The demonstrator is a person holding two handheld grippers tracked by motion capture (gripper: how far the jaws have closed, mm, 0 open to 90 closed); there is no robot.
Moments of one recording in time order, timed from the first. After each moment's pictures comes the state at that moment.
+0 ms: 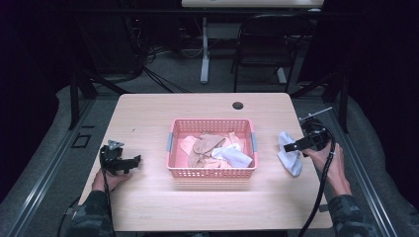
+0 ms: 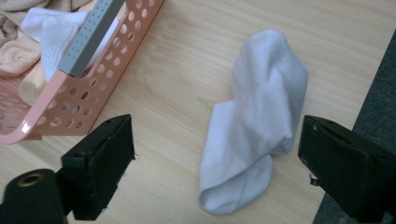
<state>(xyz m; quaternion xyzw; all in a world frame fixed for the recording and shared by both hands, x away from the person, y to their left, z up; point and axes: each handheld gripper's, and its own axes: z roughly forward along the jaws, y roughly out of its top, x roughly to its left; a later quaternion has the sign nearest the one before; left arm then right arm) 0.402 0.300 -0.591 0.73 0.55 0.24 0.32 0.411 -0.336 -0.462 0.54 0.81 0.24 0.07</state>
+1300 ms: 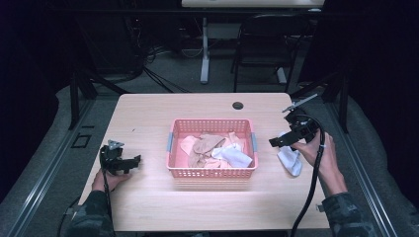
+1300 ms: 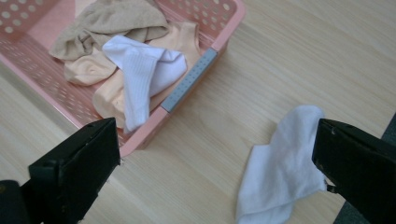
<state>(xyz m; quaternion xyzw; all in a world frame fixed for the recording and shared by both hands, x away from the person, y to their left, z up) 0.402 0.300 -0.591 0.73 0.55 0.24 0.32 0.396 -0.271 -0.402 0.45 0.85 0.25 0.11</state>
